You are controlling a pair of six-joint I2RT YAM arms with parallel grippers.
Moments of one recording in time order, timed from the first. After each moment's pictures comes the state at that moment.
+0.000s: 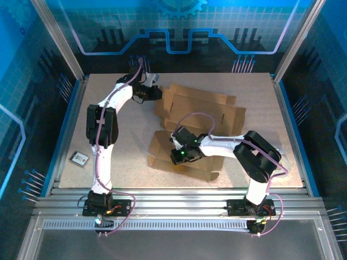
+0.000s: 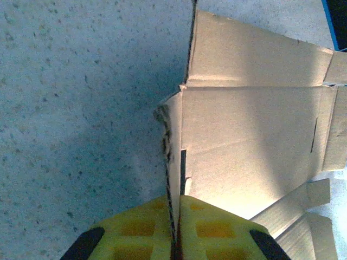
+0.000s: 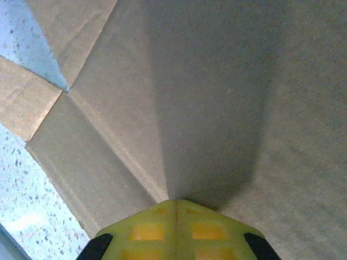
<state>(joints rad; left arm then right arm) -0.14 2.28 1.92 -0.62 0.66 -0.14 0.84 1.80 0.98 -0.30 -0.26 0.53</state>
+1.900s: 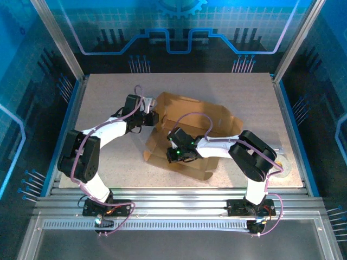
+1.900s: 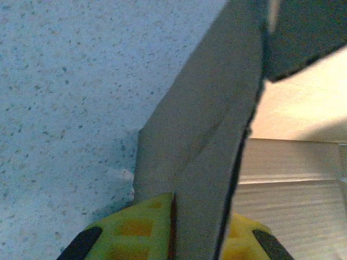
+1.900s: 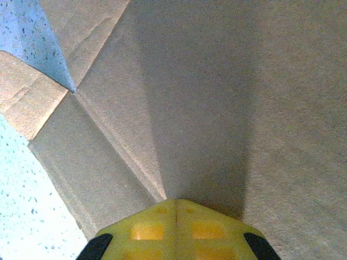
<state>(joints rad) -0.26 1.68 1.00 -0.10 0.35 -0.28 0.88 1.84 0.99 -0.18 -0.19 0.61</state>
